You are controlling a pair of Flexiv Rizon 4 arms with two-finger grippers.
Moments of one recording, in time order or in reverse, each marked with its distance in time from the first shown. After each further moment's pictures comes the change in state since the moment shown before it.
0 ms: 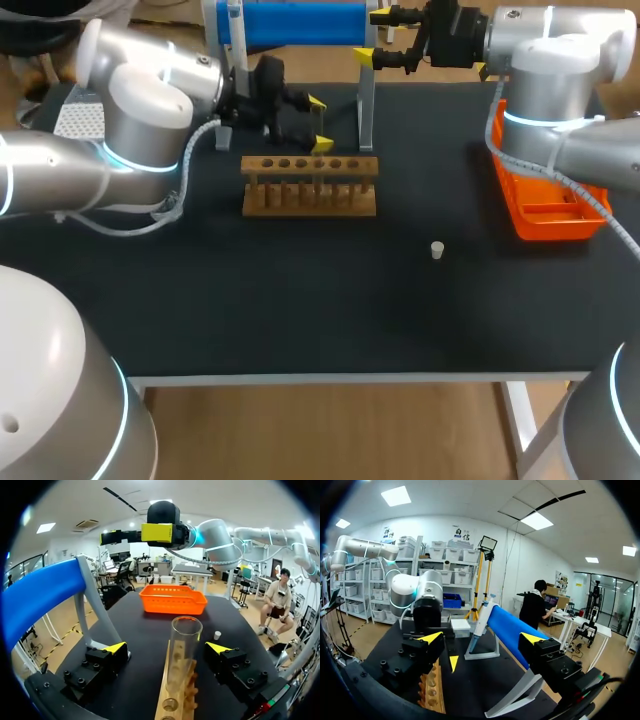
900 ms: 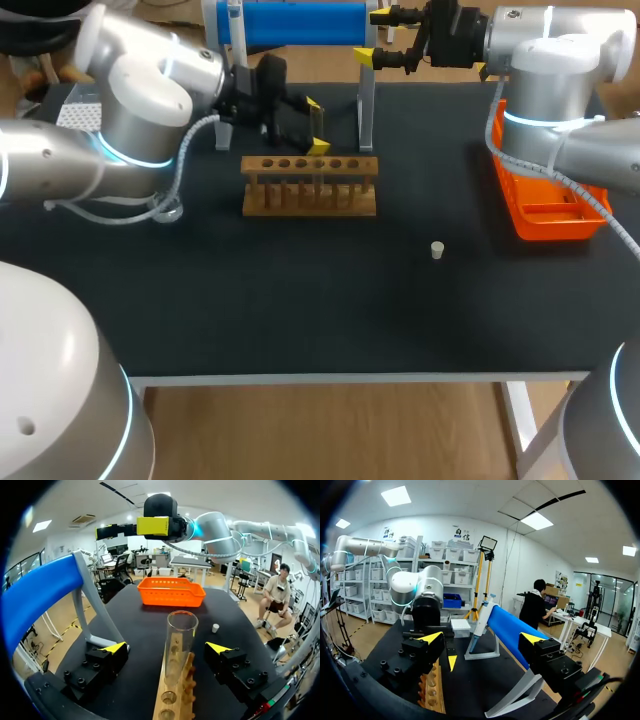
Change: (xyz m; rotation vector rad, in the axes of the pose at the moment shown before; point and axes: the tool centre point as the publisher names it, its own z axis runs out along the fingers) left arm 0.002 0.006 -0.006 -0.081 0.011 0.007; right arm 0.000 0.000 0.000 0.000 0.000 0.000
